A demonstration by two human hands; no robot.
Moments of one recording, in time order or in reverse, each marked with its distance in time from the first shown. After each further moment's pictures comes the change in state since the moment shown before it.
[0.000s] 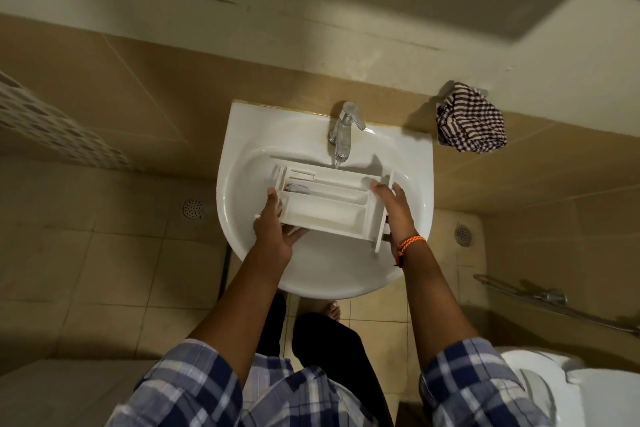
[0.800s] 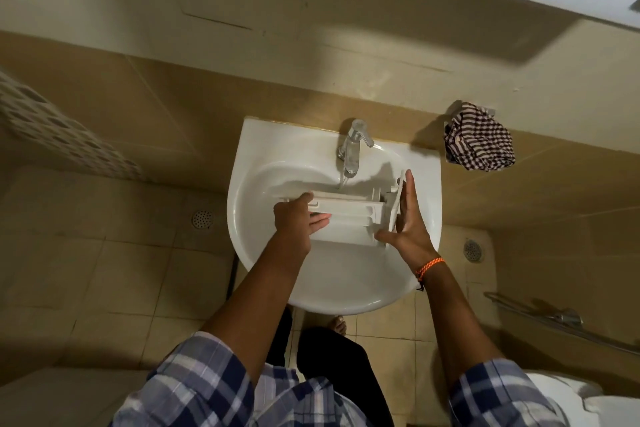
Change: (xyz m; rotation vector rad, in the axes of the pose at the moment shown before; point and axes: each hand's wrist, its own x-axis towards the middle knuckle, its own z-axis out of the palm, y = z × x) left_hand 0.002 0.022 0.053 0.254 0.034 0.038; right_hand -0.002 -0.004 -0.022 -0.311 -0.247 -0.444
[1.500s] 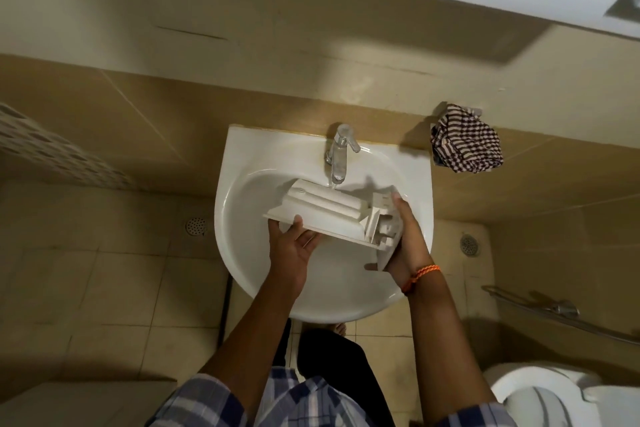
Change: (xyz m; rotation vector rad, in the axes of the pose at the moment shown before) left_hand -0.011 -0.049 -0.022 -0.319 -0.233 0.162; right_hand -0.006 -0.023 0.007 0.623 0.145 0.558
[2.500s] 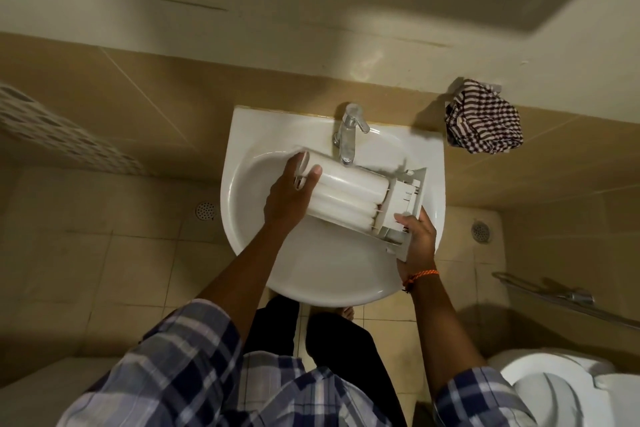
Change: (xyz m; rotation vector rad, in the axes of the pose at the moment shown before) left_hand 0.049 0.044 0.016 1.356 -0.074 0.354; right_hand 0.034 0.056 -0.029 0.123 0.197 -0.368
